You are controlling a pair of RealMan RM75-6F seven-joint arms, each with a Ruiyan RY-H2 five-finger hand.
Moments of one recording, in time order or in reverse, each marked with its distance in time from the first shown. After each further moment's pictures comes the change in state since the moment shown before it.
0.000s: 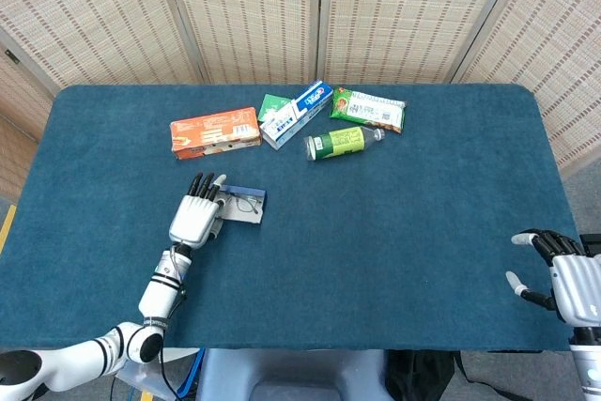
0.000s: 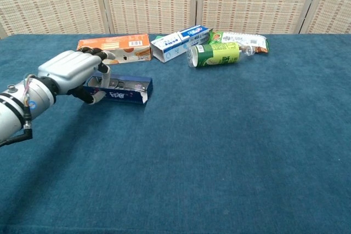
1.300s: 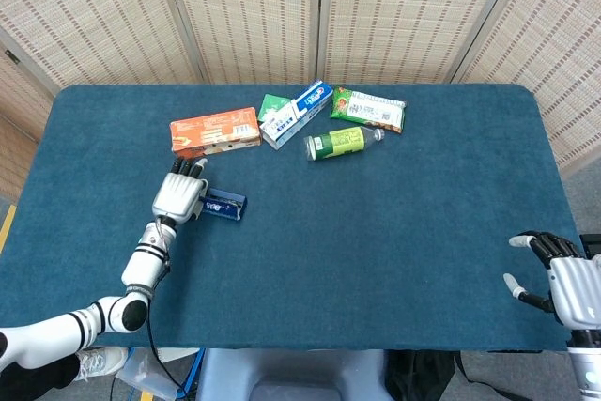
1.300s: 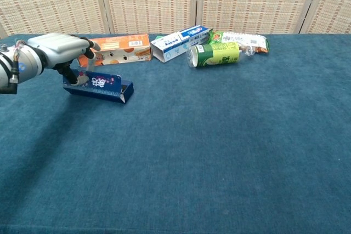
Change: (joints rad) left arm -0.125 0.183 -0.064 -0.115 -0.319 -0.211 0.204; right arm -0.006 -0.008 -0.007 -0.001 -0.008 0.010 -0.002
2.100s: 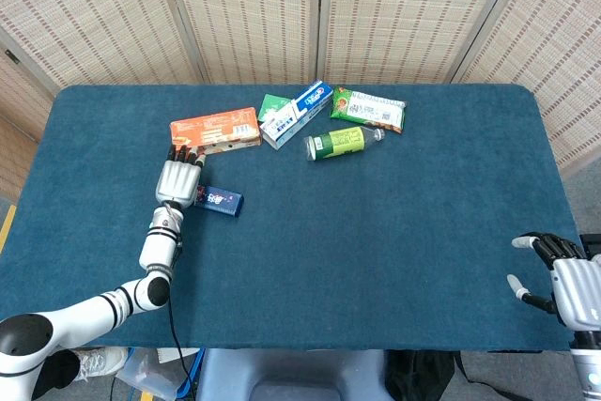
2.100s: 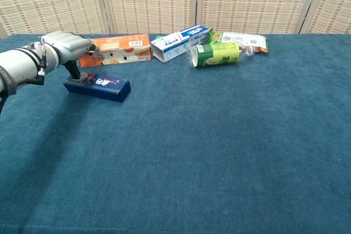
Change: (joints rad) left arm -0.122 -0.134 -0.007 0.236 -0.244 -0.015 0.192; right arm -0.005 0.007 -0.002 -0.001 0.001 0.001 0.006
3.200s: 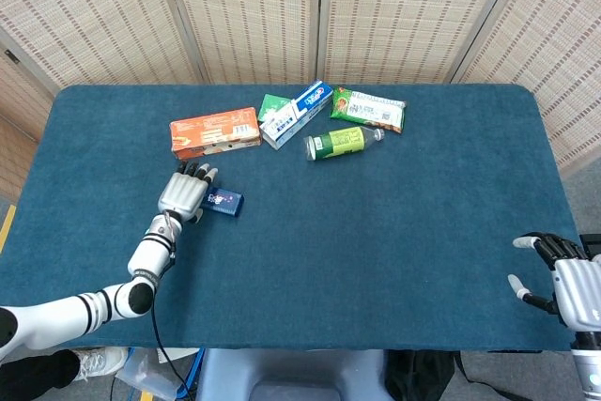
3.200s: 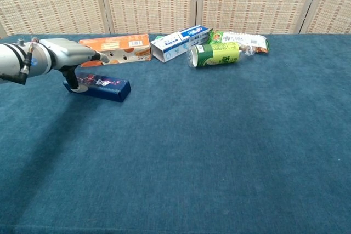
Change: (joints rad) left arm -0.027 0.175 0.097 -0.250 -0.054 -0.089 -0.034; right arm -0.004 -0.002 0.001 0.004 0.000 0.005 0.005
